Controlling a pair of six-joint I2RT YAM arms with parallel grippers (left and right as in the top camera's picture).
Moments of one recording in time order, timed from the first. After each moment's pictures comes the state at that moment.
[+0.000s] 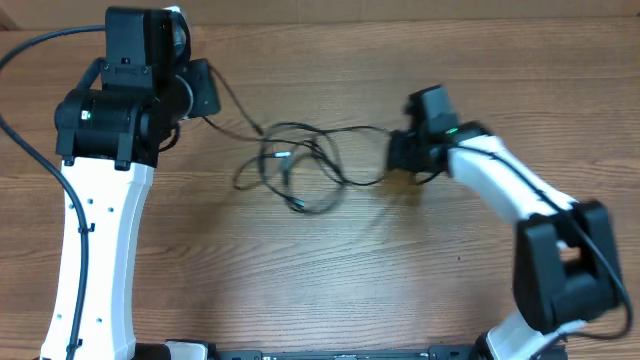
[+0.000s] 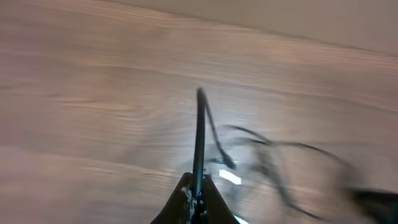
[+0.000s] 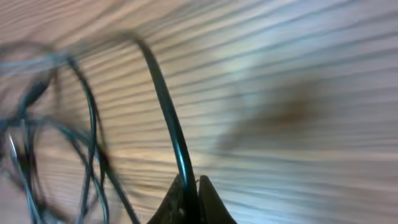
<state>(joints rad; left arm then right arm) -0.12 1.53 1.84 -1.14 -0.11 -0.29 0.25 1.80 1.21 -0.56 -0.14 0.45</state>
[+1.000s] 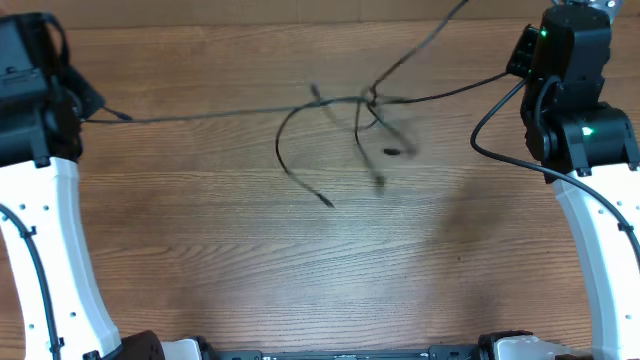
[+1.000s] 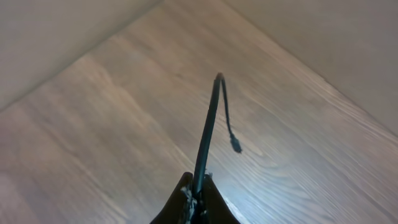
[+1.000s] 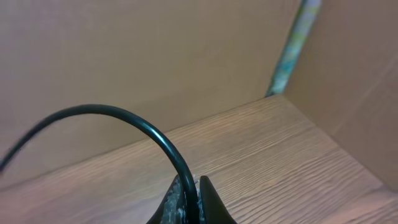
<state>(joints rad) 0.27 1.53 1.84 -1.15 -0.33 -0.46 0.10 1.43 1.55 -0.56 0.53 0.22</state>
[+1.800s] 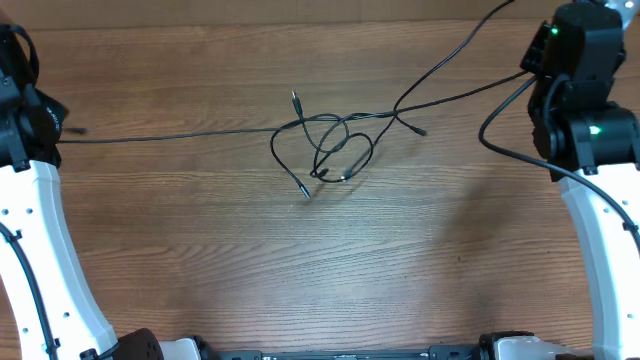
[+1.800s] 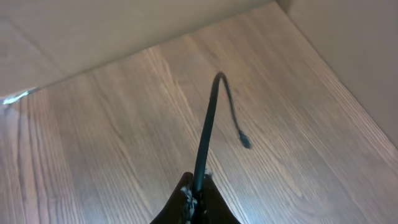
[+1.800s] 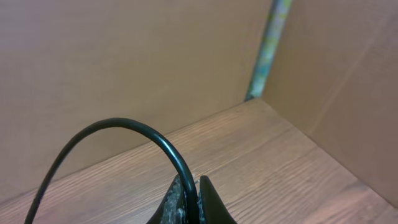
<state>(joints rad) 0.35 1.53 1.84 -1.21 -0.48 -0.65 0.06 1.43 1.55 -0.54 0.58 0.23</state>
